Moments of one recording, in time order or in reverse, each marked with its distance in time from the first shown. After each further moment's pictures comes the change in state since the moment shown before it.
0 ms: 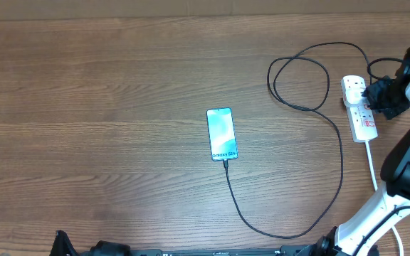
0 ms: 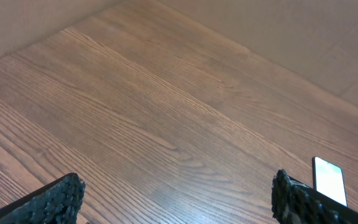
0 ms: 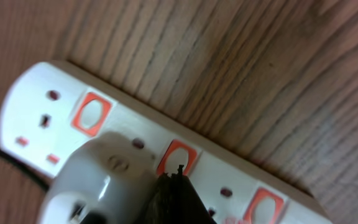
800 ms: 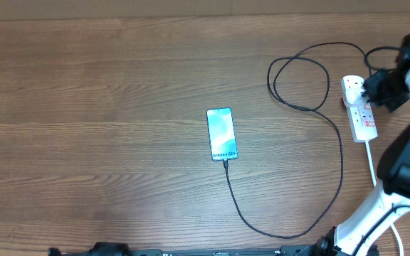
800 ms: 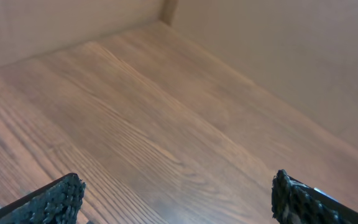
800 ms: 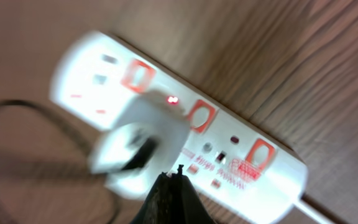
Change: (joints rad) left arm 0.119 -0.138 -0.001 -0.002 0.000 0.000; right arm 0.036 -0.035 0.183 -0.233 0.020 -0.048
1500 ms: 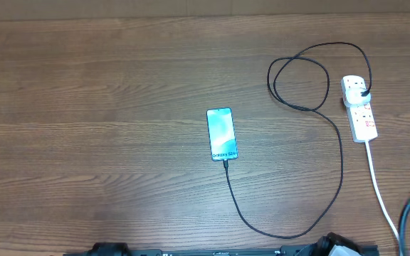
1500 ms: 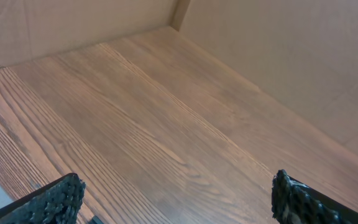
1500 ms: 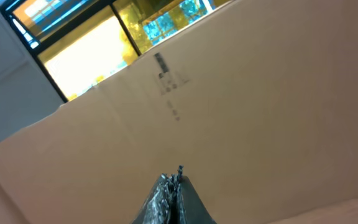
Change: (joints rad) left arm 0.042 -0.028 0.009 -0.021 0.000 -0.003; right arm -0.044 -1.012 0.230 0.297 -0.462 0.023
